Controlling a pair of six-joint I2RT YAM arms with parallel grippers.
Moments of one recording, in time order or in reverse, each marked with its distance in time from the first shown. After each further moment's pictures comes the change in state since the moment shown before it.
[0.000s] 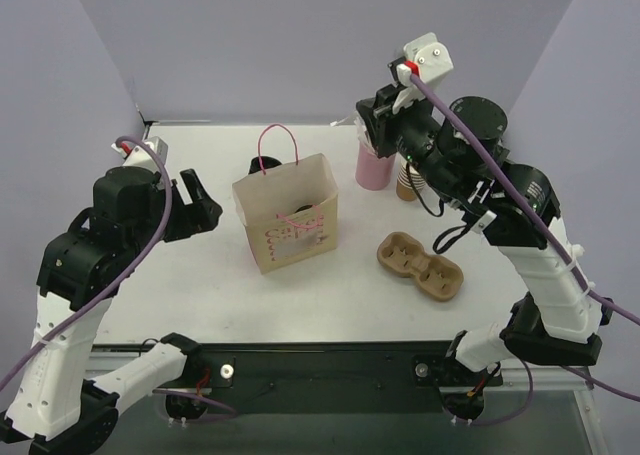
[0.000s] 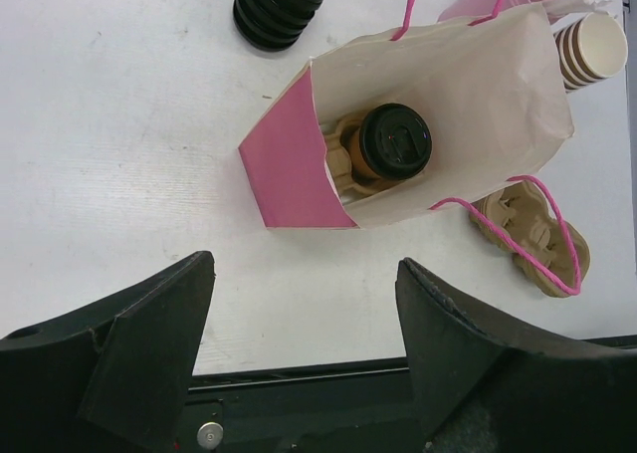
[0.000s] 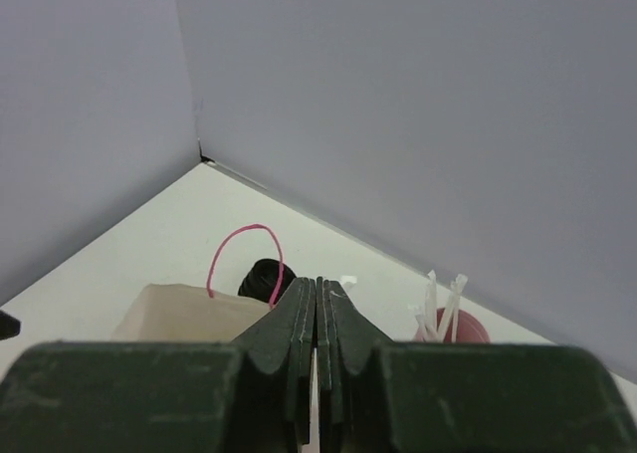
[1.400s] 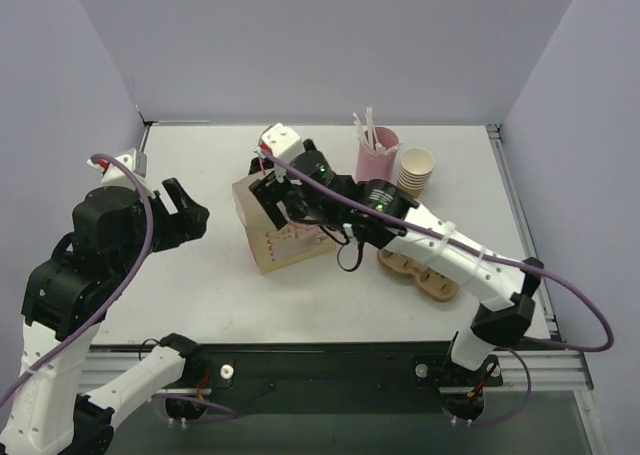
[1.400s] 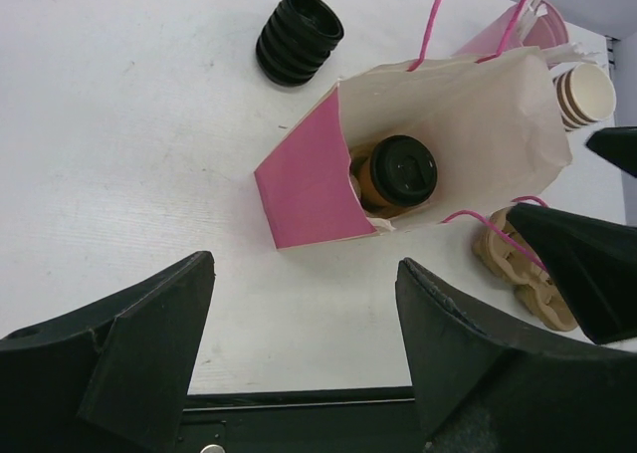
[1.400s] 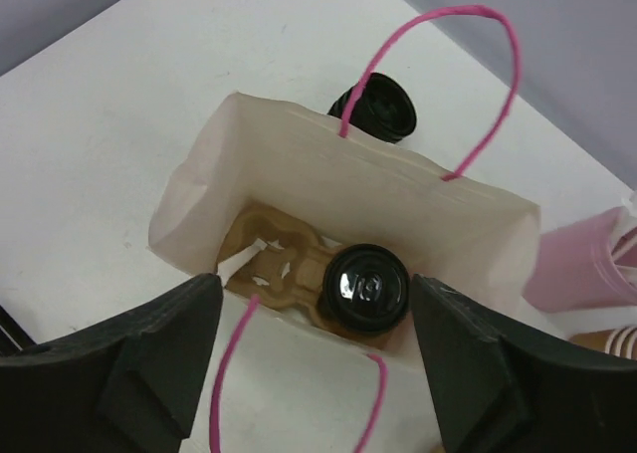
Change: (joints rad) left arm 0.000 -0.106 -0.052 0.024 -0.087 -0.010; right arm 0.186 0.240 -0.289 0.007 -0.023 0.130
